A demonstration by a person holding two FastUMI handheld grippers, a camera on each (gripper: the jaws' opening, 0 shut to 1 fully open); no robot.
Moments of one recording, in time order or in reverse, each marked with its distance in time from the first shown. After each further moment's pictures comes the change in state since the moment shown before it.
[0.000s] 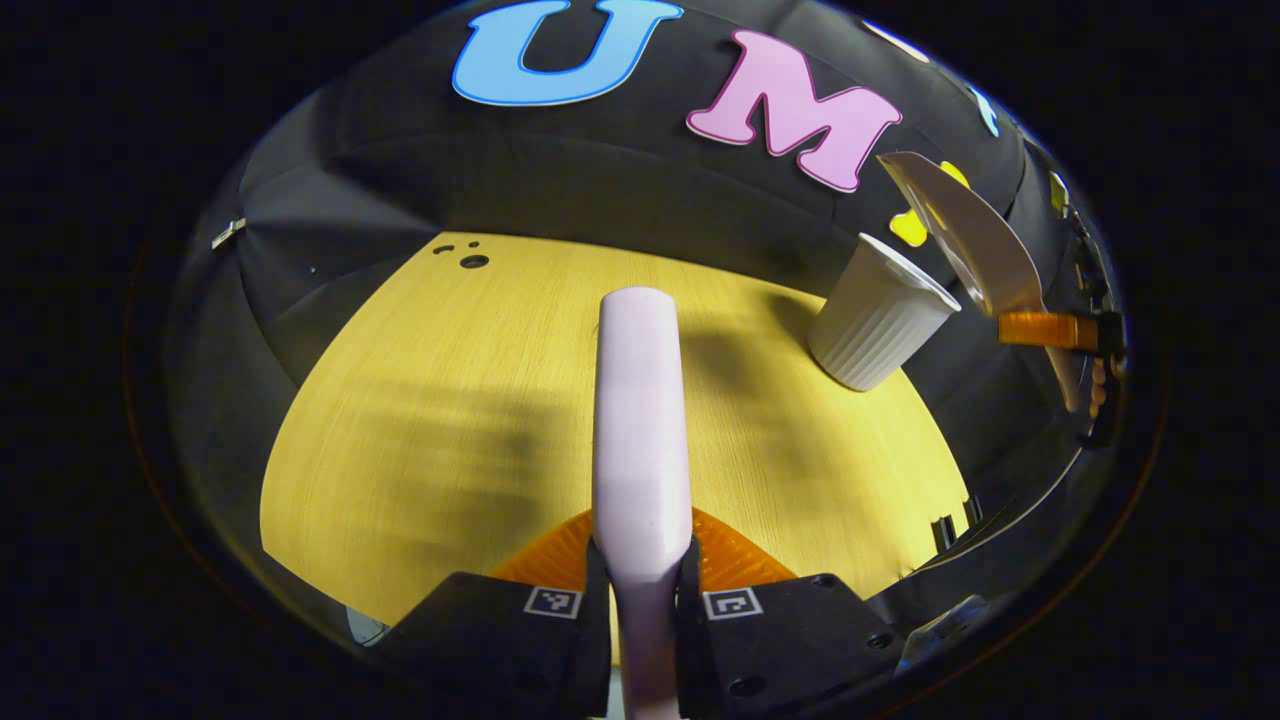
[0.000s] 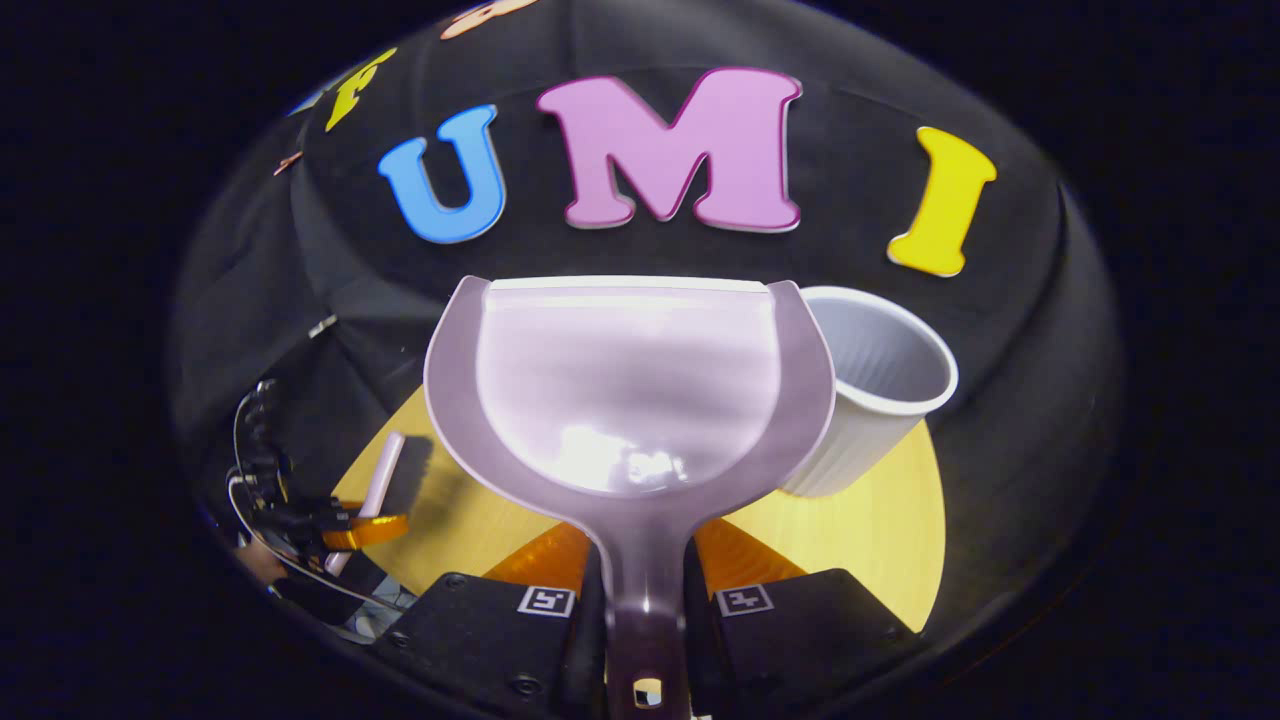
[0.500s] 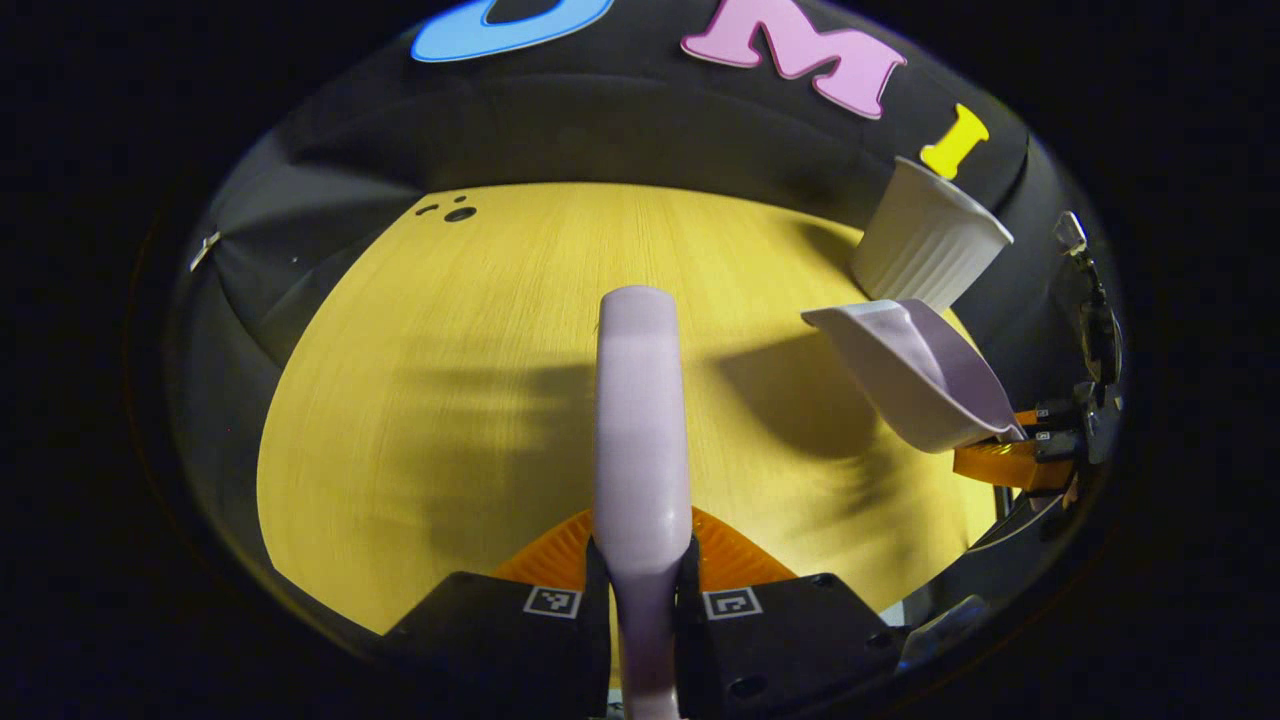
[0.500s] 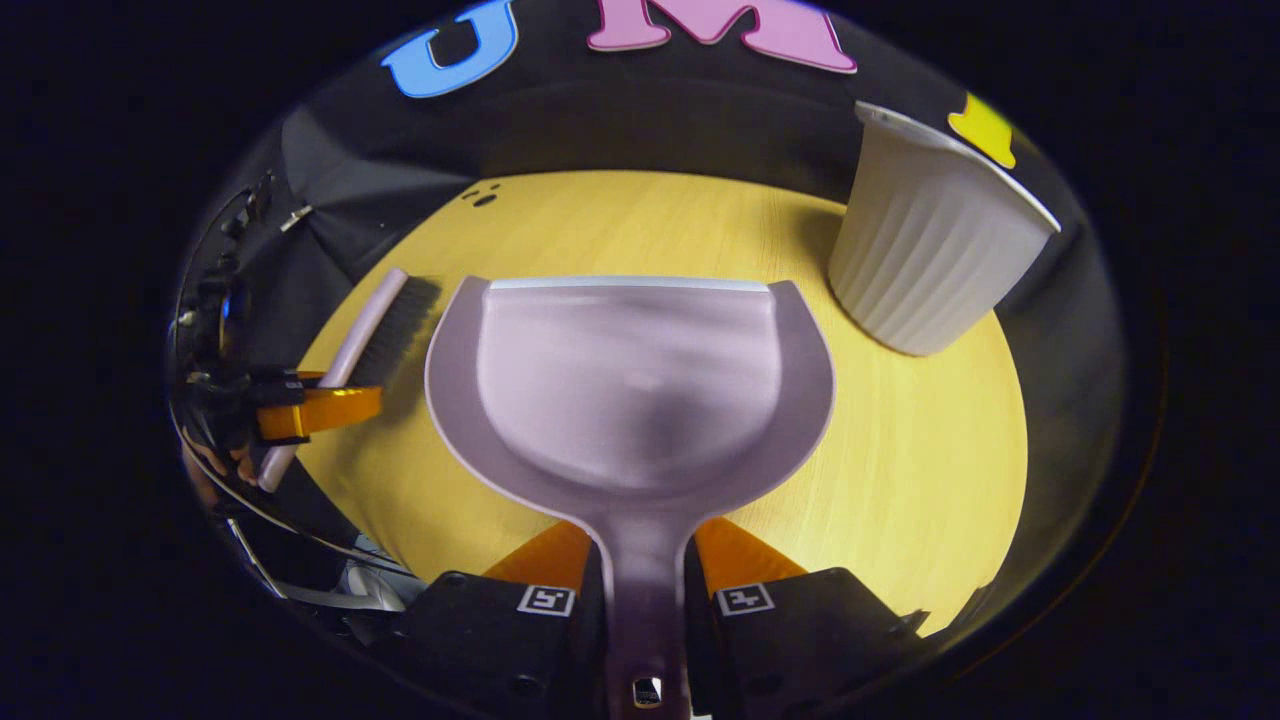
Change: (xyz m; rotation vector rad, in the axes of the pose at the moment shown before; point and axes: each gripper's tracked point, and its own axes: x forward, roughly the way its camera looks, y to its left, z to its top) left arm 0.076 0.019 -0.035 0.102 0.179 0.087; right arm 0.103 0.026 -0.176 0.005 0.308 -0.051
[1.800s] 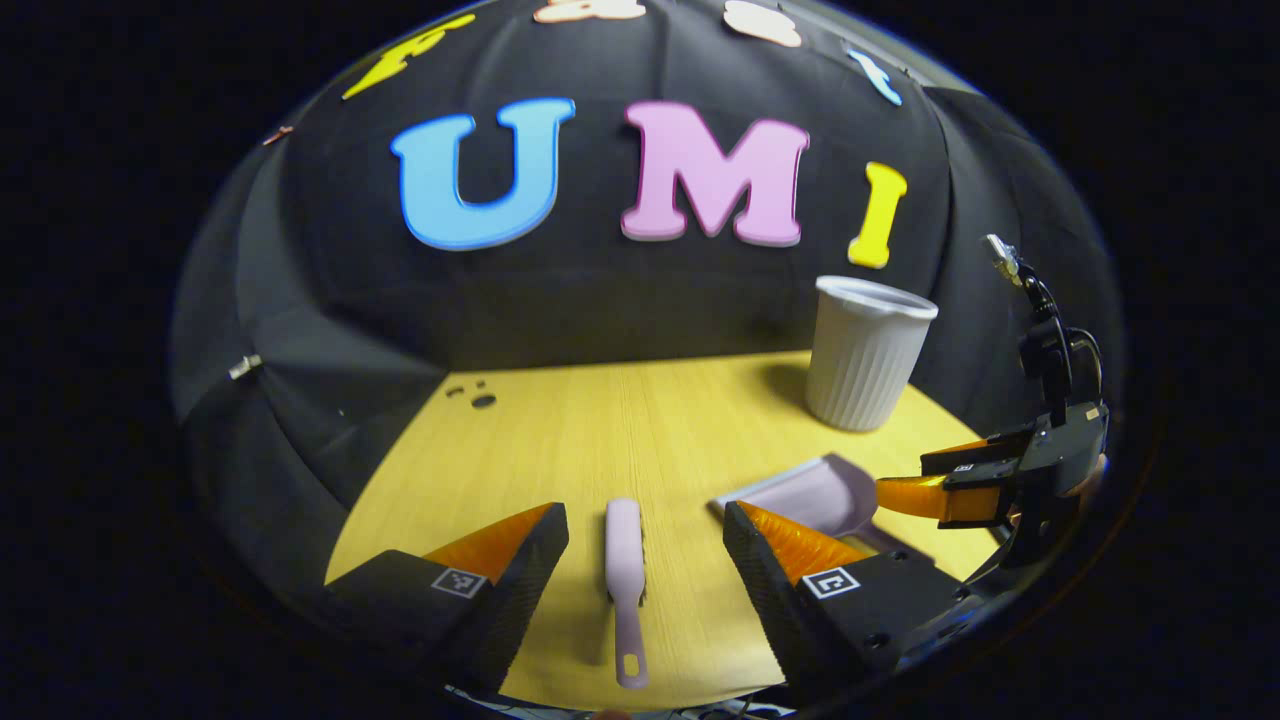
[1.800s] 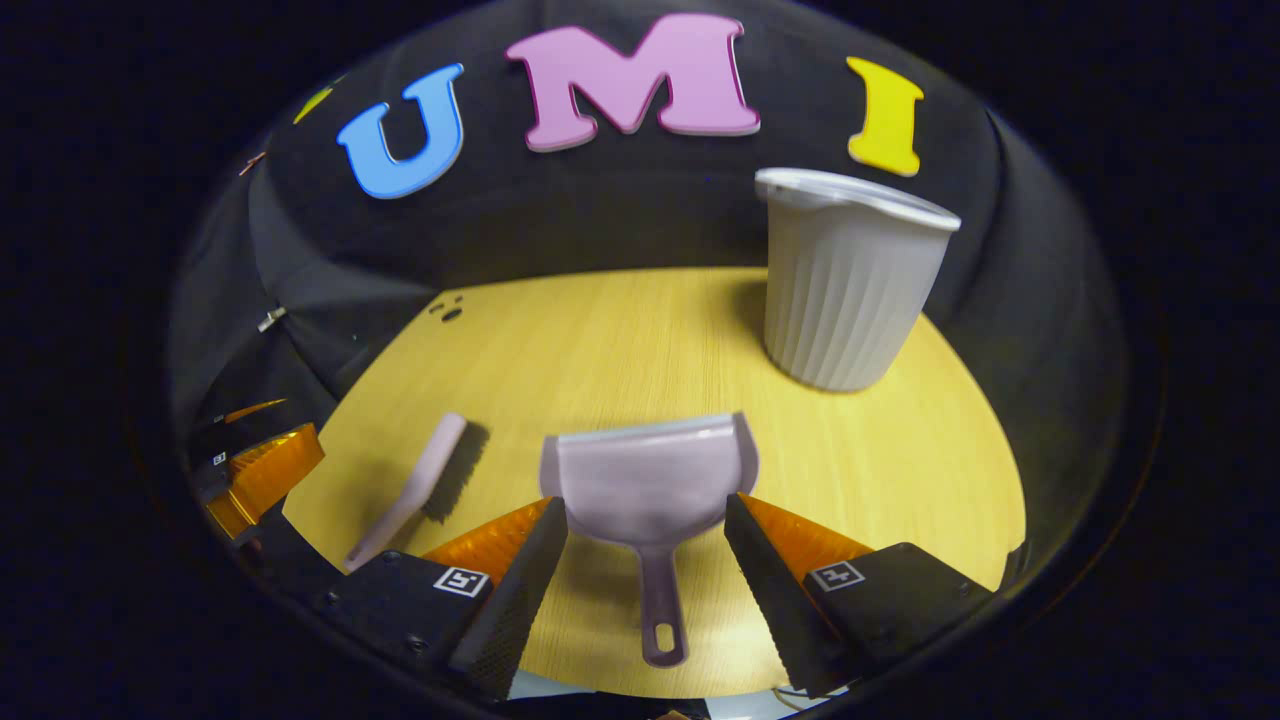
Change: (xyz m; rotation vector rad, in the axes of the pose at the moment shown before) left arm -0.175 -0.057 0.082 0.114 -0.625 0.066; right arm -0.120 0.009 0.086 0.140 -0.467 -0.071
